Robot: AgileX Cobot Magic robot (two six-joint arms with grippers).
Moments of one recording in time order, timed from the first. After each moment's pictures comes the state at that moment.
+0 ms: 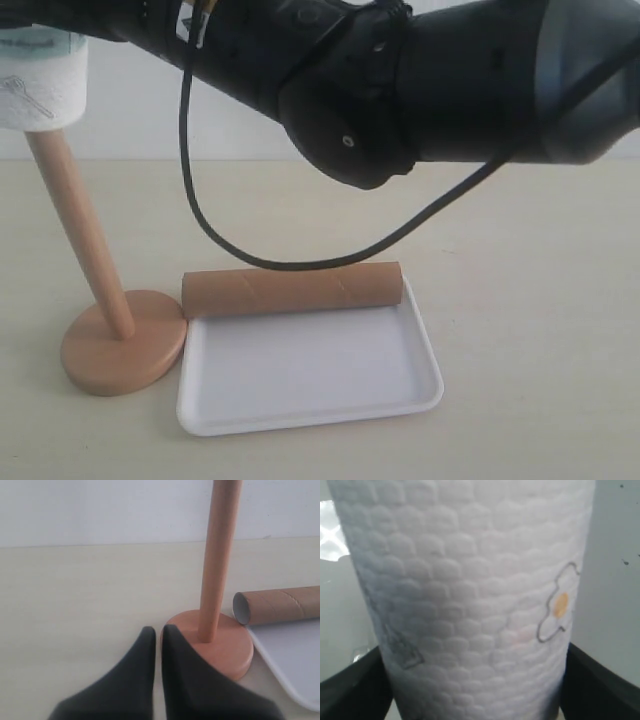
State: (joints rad) left arm -0.09 0.00 0.00 0.04 0.31 -0.05; right arm 0.92 1.77 -1.36 -0.26 -0.60 0.39
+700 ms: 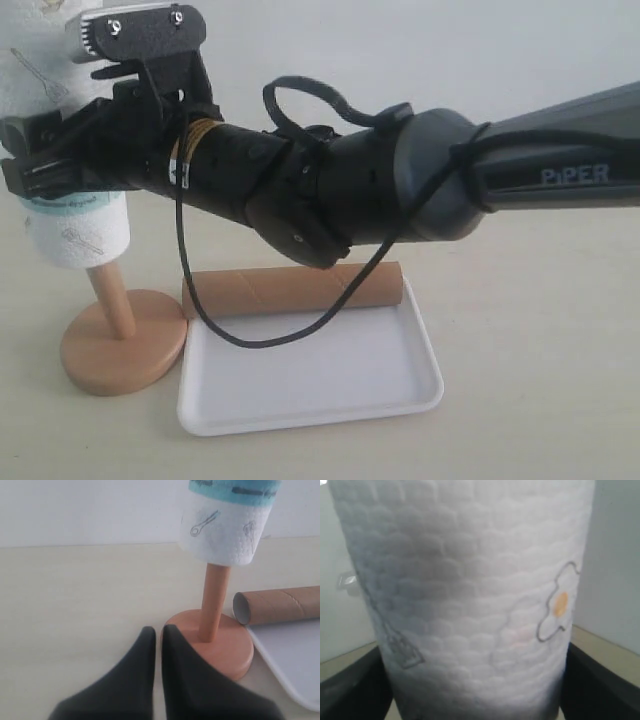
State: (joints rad) left arm -0.09 0.00 0.00 0.04 0.31 -0.05; right arm 0.92 1.97 -1.36 -0.30 -0.53 0.43
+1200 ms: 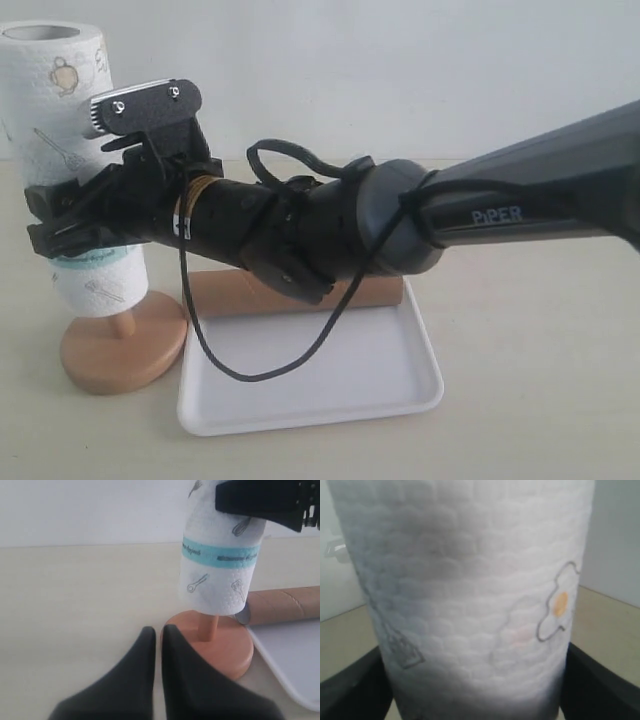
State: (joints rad) left arm -0.09 0.00 0.00 0.04 0.31 -0.05; right arm 0.92 2.07 -1.36 -0.31 -0.53 0.43
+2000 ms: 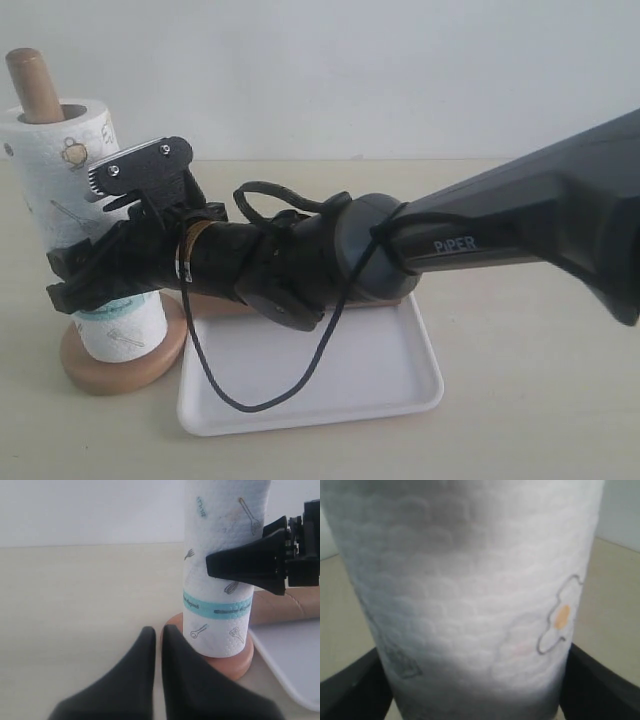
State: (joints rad) left arm -0.09 0.00 0.00 0.04 0.31 -0.05; right arm 0.93 2.14 -1.36 -0.35 -0.44 0.43
